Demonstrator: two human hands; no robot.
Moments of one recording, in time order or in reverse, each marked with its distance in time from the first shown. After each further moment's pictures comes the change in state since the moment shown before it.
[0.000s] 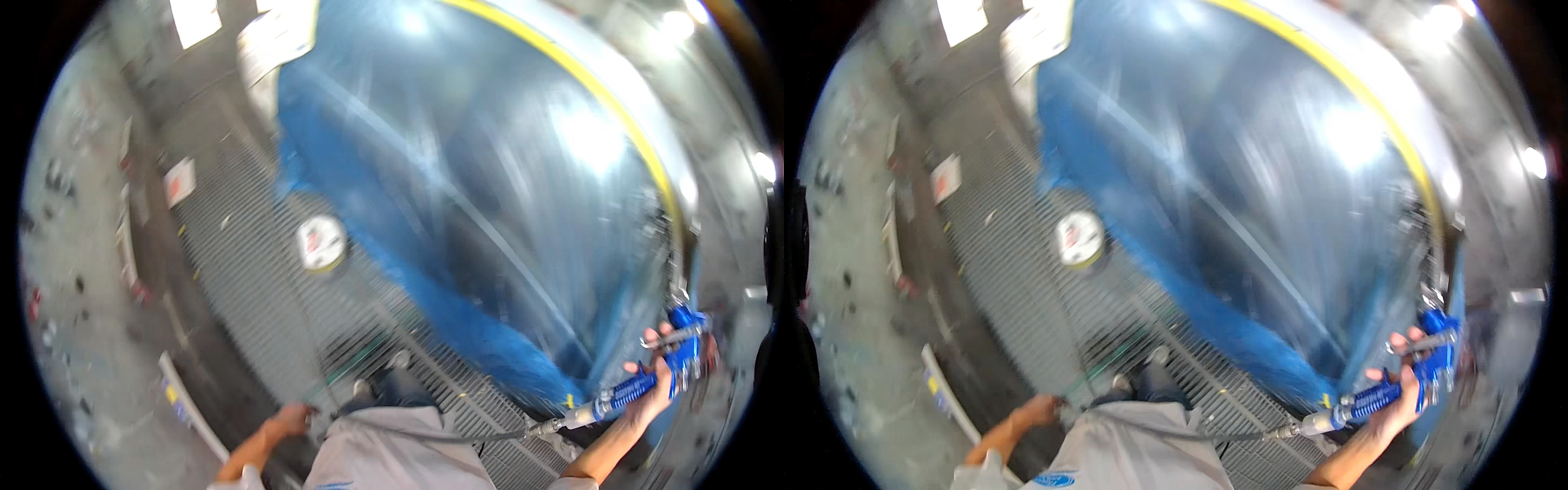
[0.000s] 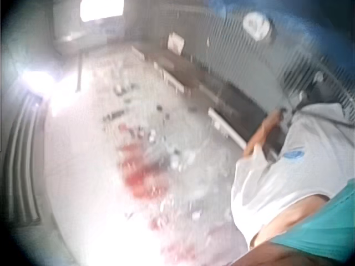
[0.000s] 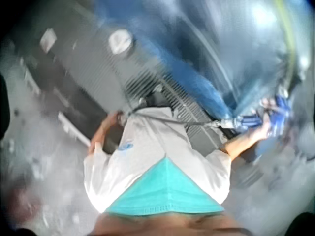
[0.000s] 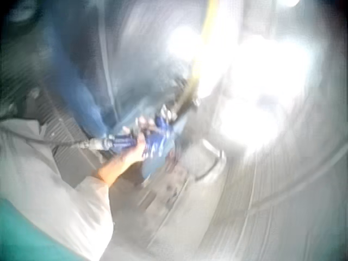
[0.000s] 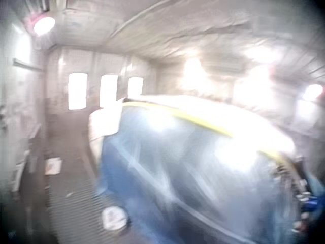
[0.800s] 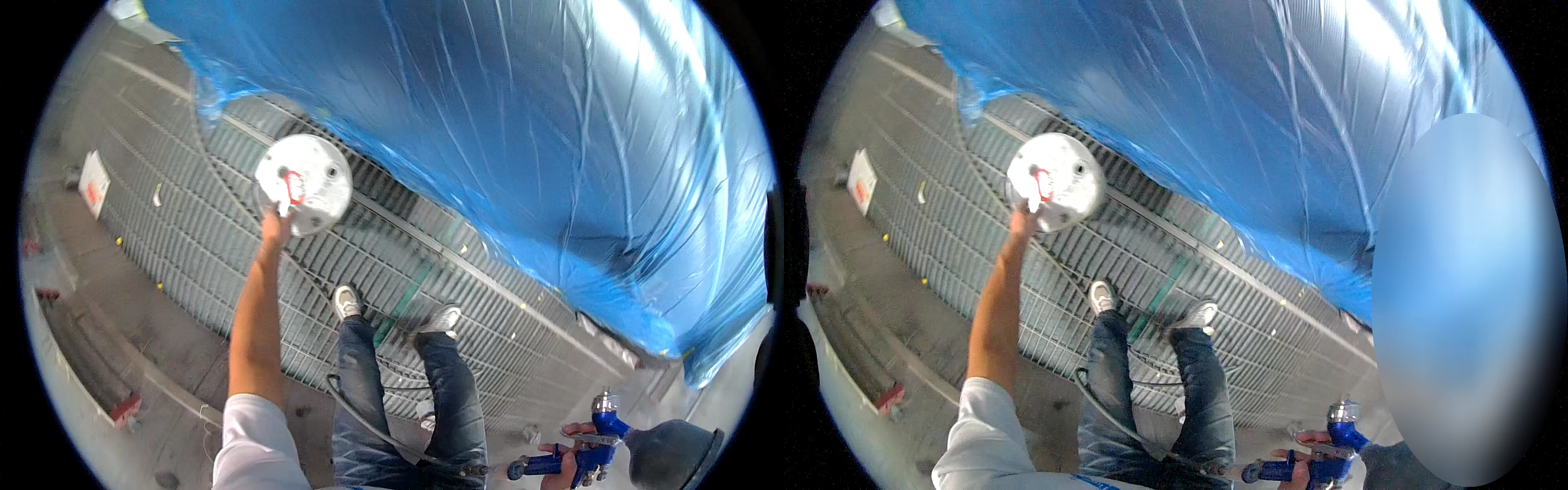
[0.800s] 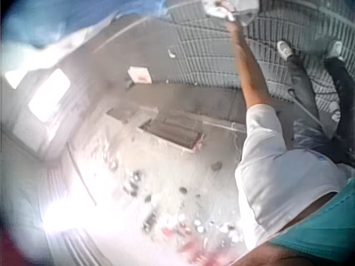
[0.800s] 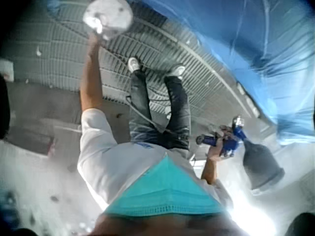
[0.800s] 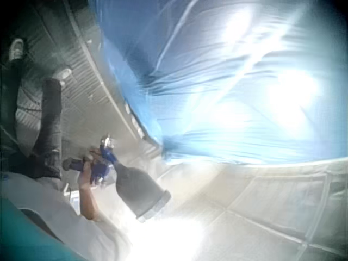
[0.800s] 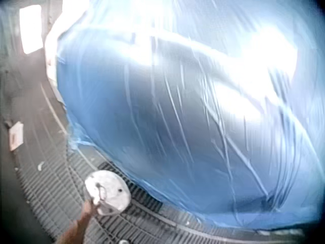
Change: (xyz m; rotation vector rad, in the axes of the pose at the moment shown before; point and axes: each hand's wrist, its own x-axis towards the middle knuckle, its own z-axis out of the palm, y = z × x) left_hand 0.540 -0.422 -0.259 -0.225 0.778 -0.234; right_hand -0.353 0.230 0.232 -0.402 0.015 0.965
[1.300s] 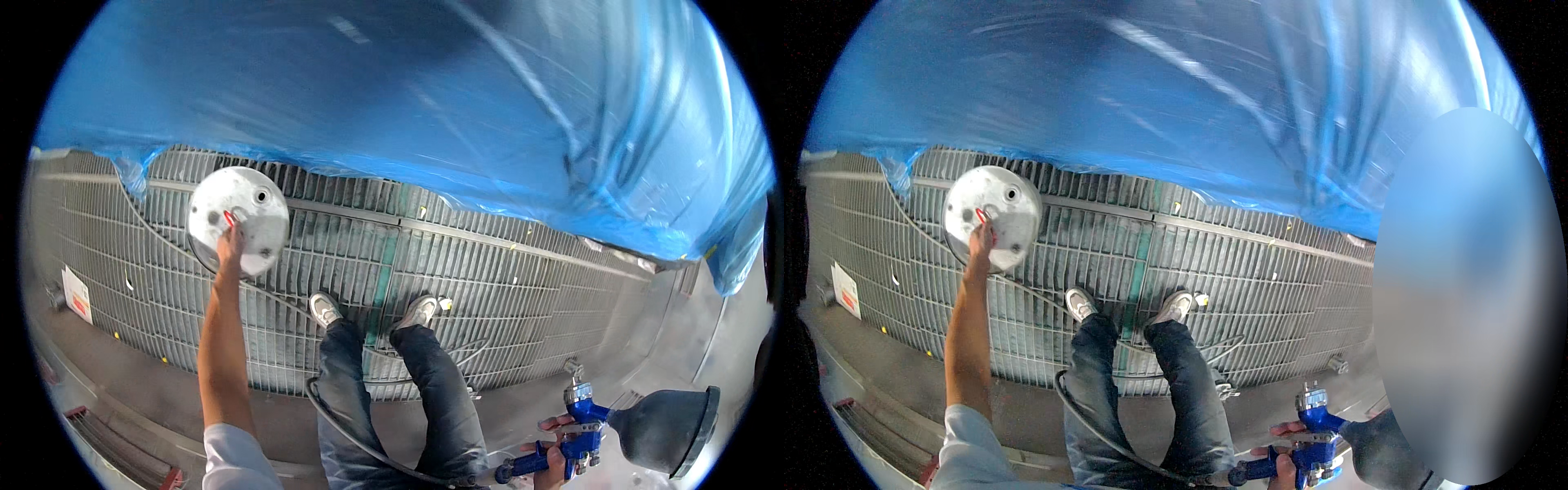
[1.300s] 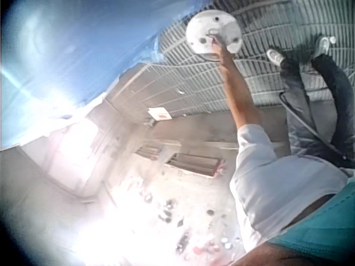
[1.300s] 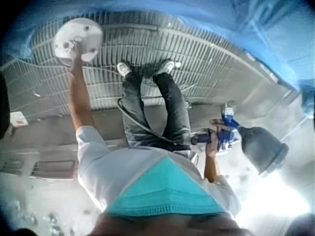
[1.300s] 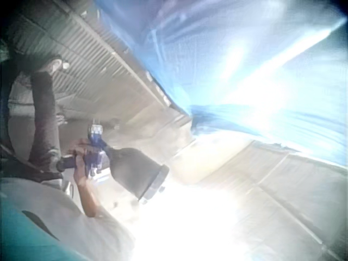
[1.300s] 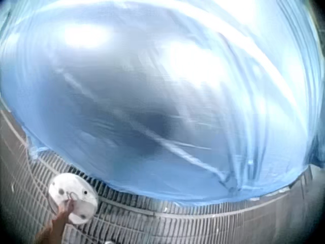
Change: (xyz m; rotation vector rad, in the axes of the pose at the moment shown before) left_hand 0.035 0.013 0.074 -0.078 -0.227 -0.029; right_hand -0.035 0.054 -0.009 0.171 0.117 0.316
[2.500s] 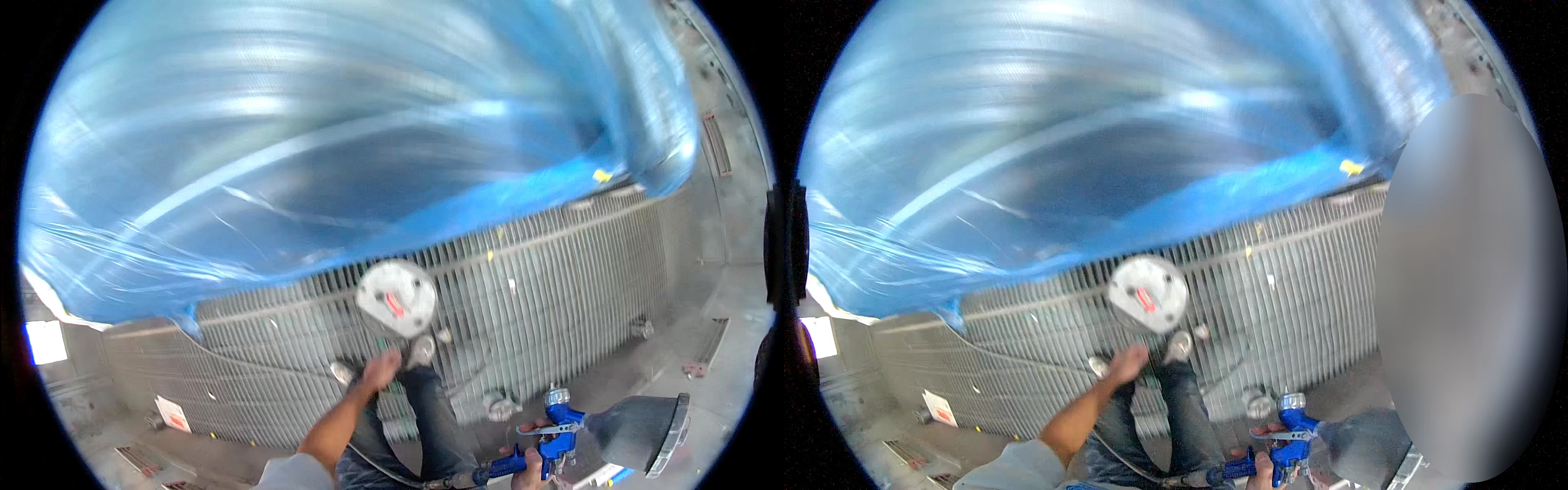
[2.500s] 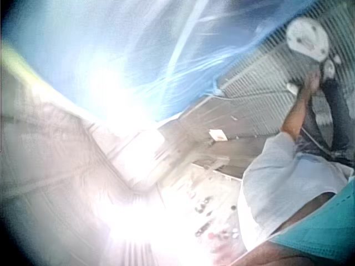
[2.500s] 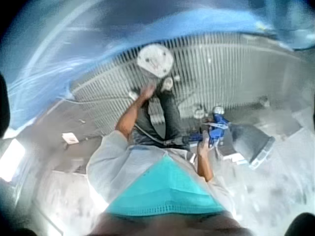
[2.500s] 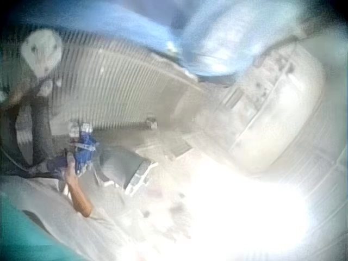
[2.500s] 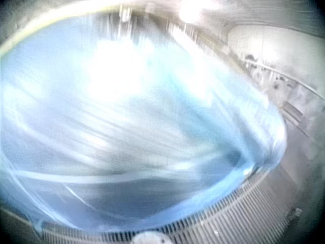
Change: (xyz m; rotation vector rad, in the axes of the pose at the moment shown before) left_hand -0.452 0.226 0.273 0.737 -1.075 0.355; right_hand 0.074 -0.015 -0.184 0.478 0.185 -0.070
